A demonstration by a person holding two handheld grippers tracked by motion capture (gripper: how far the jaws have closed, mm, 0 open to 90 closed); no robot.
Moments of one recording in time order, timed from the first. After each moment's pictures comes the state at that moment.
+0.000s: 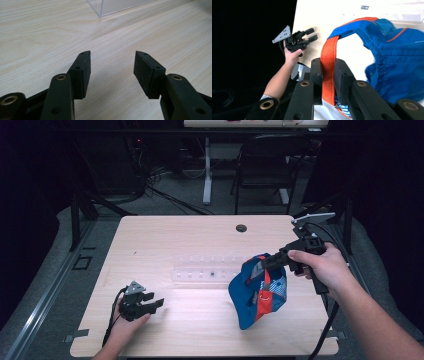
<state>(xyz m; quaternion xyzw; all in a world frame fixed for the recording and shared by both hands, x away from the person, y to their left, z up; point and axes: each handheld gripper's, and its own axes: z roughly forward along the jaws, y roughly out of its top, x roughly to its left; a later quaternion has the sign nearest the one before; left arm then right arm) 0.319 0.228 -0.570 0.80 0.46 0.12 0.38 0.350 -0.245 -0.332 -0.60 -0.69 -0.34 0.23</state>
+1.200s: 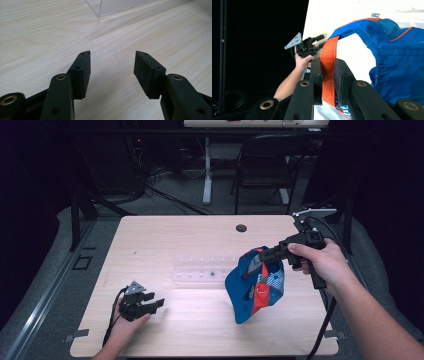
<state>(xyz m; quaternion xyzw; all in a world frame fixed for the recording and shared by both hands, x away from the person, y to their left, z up) 0.319 0.227 -0.570 0.80 0.46 0.11 0.38 0.356 -0.243 -0.324 -0.60 -0.67 -0.37 0.25</state>
